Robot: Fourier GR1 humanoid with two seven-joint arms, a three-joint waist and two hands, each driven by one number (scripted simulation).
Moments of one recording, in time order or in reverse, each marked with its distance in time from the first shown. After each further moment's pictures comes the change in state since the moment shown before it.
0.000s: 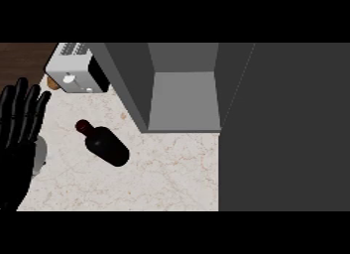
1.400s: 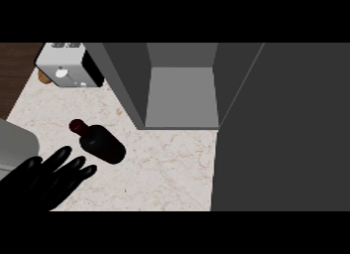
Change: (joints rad) left arm 0.096 0.161 -0.106 -0.217 0.788 -0.346 0.293; right arm 0.029 -0.034 0.110 -0.309 -0.219 0.088 0.375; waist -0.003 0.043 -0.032
